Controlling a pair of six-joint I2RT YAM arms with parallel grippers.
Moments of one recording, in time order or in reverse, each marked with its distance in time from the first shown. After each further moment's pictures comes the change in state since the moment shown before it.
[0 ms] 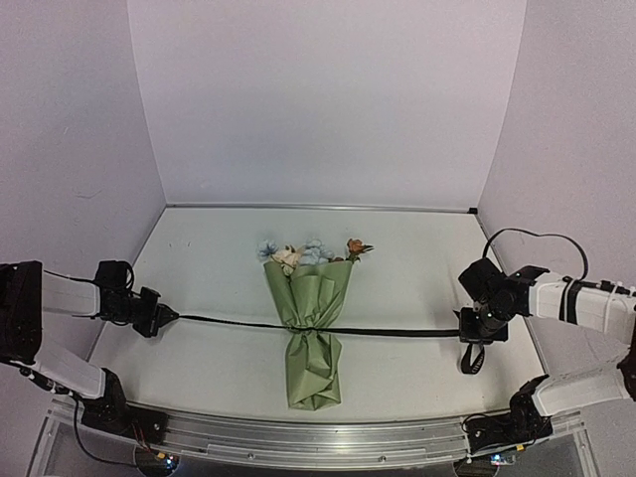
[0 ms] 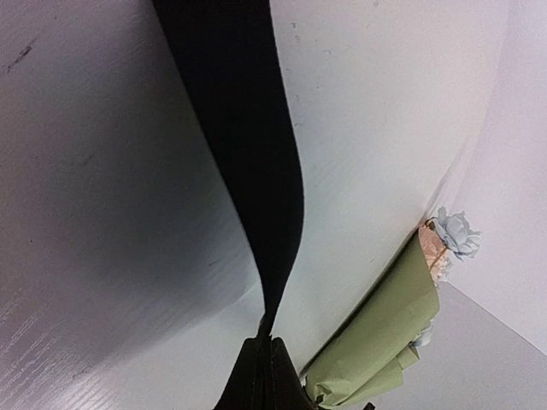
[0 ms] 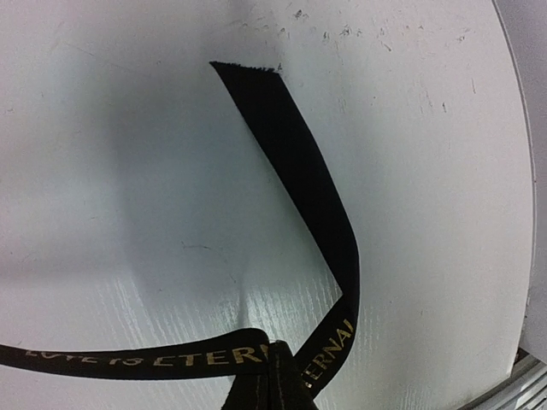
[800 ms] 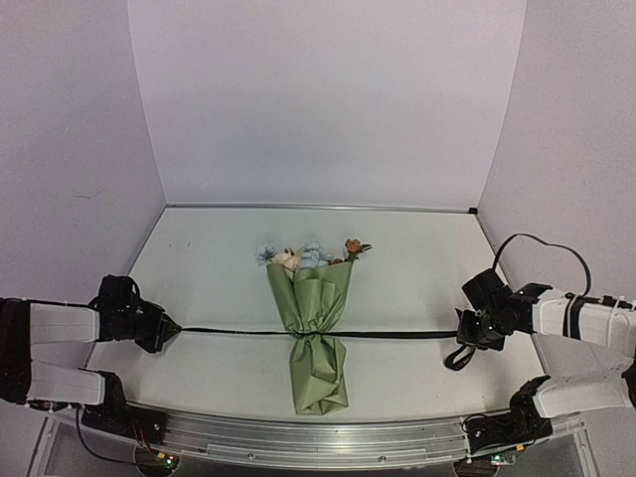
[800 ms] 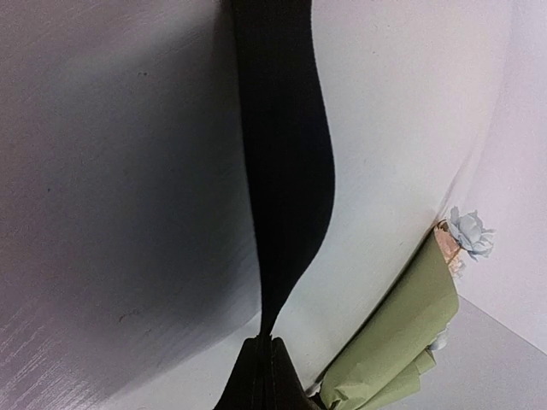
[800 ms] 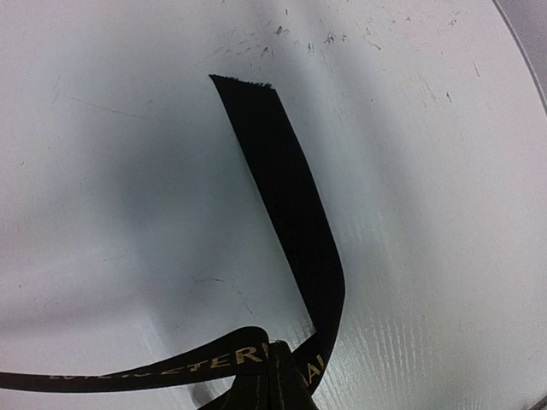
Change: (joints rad) left arm -0.117 -0.196 -0.161 0.035 -0.130 -0.125; right arm 0.006 -0.064 -0.126 0.181 0.019 0.145
